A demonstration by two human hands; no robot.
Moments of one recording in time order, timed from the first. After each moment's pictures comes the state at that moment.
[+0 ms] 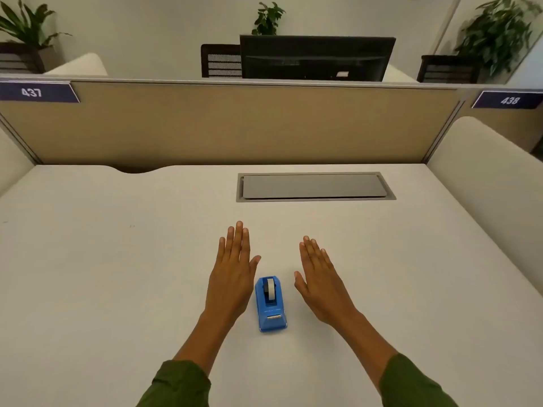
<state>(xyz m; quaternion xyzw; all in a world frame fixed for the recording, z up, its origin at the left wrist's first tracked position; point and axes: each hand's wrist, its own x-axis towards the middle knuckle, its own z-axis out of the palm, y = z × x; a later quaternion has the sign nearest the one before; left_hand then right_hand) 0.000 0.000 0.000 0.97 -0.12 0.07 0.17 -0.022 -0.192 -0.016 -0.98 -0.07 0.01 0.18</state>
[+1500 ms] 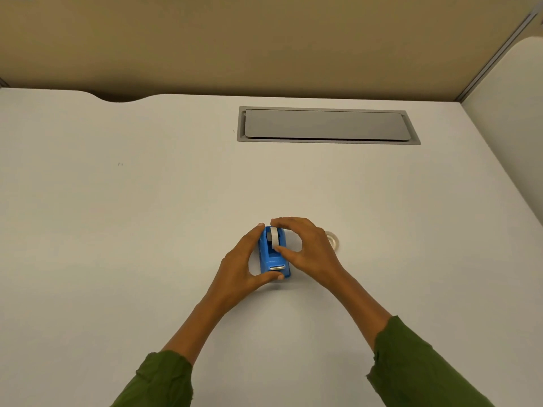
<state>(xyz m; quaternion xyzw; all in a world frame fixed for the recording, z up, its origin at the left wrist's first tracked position) -0.048 0.006 -0.039 0.87 -0.10 -0.11 0.47 -0.026 -0.169 -0.030 -0.90 -0.11 0.03 0.43</state>
